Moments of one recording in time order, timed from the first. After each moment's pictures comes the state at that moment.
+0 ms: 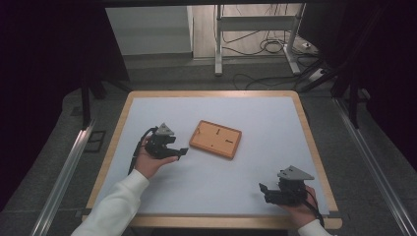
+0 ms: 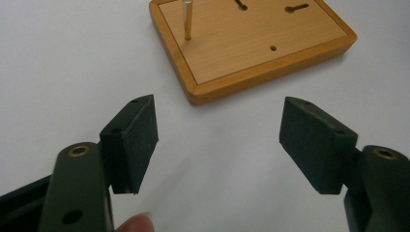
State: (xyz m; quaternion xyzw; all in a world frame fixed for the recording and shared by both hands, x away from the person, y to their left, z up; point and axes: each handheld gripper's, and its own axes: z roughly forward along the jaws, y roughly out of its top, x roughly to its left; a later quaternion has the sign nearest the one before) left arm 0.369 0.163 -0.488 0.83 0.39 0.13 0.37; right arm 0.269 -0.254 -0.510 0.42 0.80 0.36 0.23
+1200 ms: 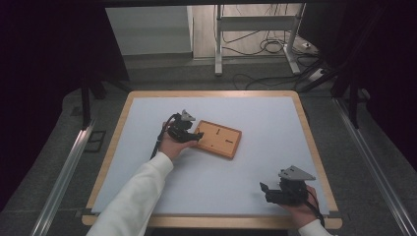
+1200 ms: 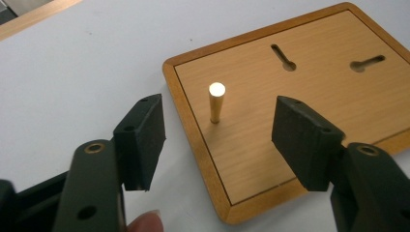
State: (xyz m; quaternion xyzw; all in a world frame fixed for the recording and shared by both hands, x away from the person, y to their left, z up) left arm 0.437 0.113 -0.502 0.83 0.39 0.18 0.36; right arm 0.269 -0.256 -0.509 0.42 0.80 0.36 0.23
